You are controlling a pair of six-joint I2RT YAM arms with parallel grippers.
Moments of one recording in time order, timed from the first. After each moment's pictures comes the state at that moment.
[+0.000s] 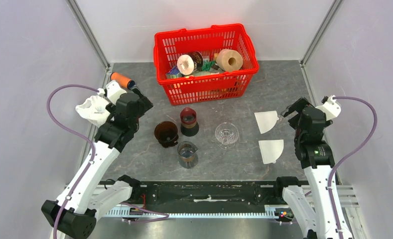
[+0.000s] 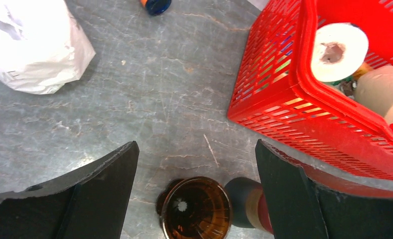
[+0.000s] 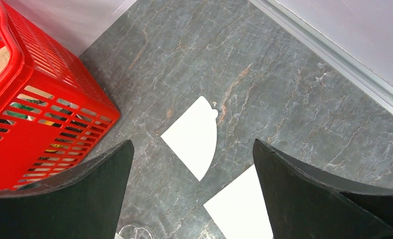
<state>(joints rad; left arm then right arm) -0.39 0.93 0.99 -0.57 -0.62 -0.72 0.01 0.67 0.80 -0.53 0.43 0.58</state>
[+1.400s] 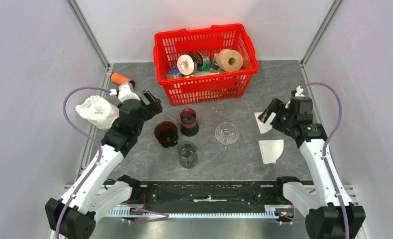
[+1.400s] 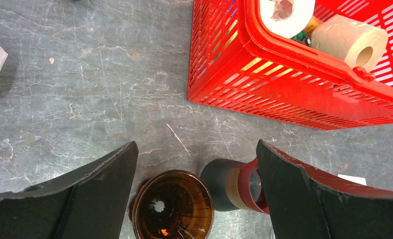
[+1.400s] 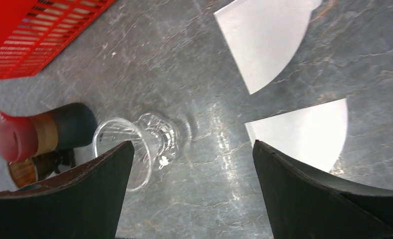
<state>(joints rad) -0.39 0.89 0.80 -0.28 -0.38 -0.61 0.01 0.94 0.87 -0.67 -0.10 0.51</state>
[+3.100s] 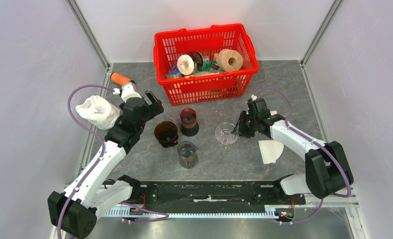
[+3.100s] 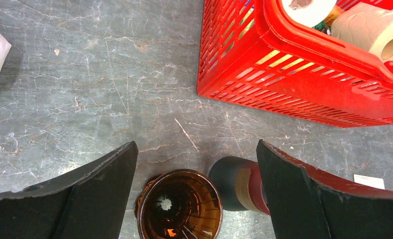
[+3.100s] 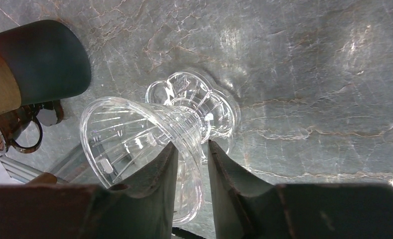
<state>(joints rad) -0.39 0.95 0.80 -0.29 -0.39 -0.61 0.37 1.38 0.78 -0.37 -0.20 0.68</state>
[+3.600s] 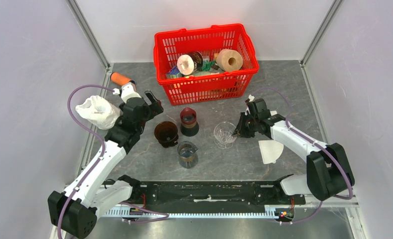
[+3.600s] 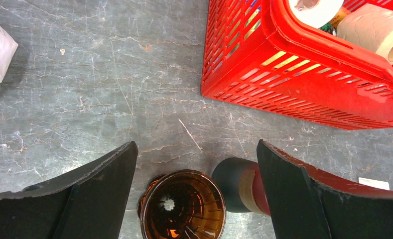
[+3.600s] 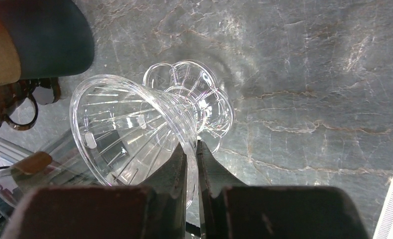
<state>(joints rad) -0.39 0.95 0.80 -0.29 -0.41 -0.61 0.39 1.37 0.78 -0.39 -0.24 0.61</state>
